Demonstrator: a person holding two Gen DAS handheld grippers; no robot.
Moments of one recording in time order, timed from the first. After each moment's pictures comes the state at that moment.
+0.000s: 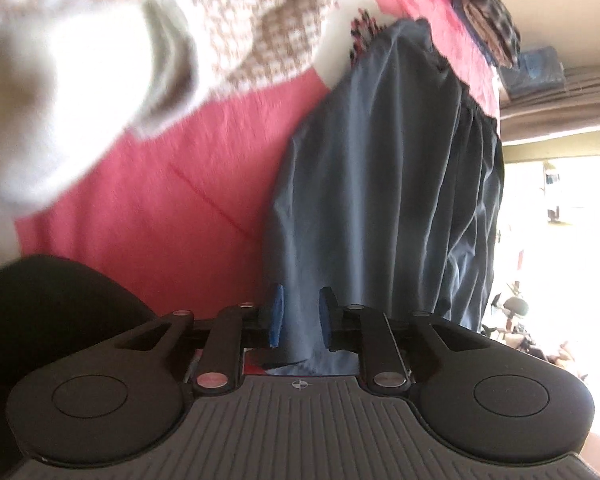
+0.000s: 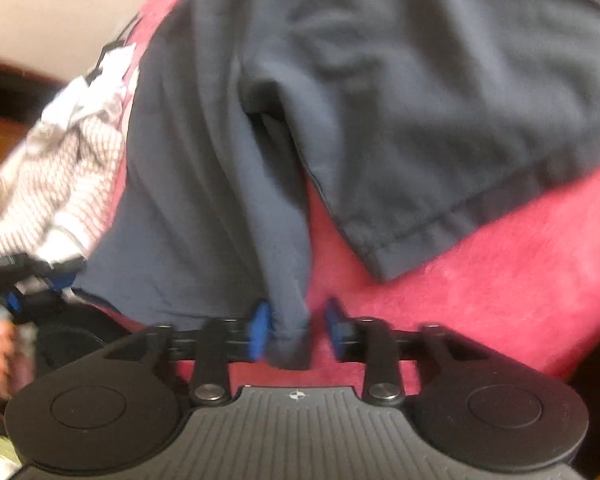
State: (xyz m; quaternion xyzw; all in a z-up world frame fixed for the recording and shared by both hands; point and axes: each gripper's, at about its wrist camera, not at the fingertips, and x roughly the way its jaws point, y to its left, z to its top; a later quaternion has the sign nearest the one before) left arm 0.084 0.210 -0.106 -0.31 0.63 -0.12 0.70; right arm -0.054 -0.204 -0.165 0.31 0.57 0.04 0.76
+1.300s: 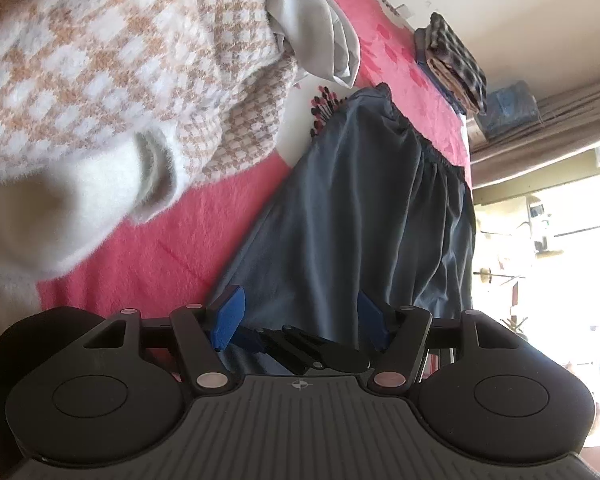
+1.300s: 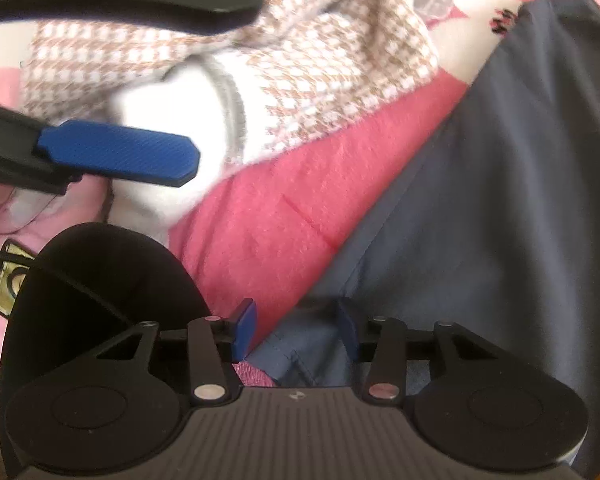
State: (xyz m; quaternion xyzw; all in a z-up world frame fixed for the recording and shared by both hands) left arm 0.093 0.214 -0.058 -0.31 0.56 -0.12 0.76; right arm 0.075 0.029 -0.176 0.07 0.55 0.30 0.77
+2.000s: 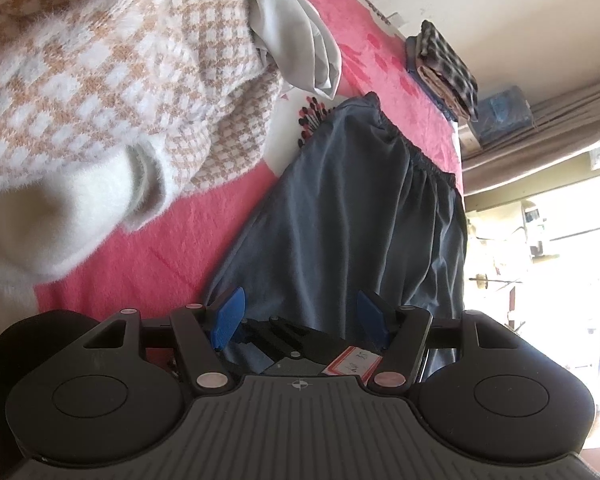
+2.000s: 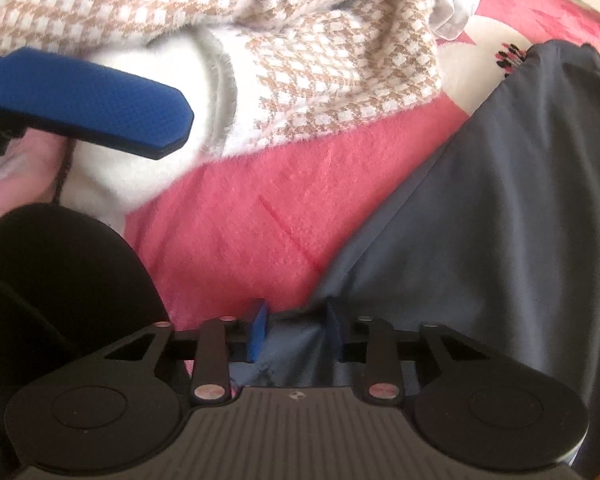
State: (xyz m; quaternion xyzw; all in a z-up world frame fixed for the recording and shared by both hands) left arm 0.089 0.210 -0.045 -0.31 0.55 -0.12 0.77; right arm 0.071 0.051 -0.171 -0.05 0.55 0.26 0.79
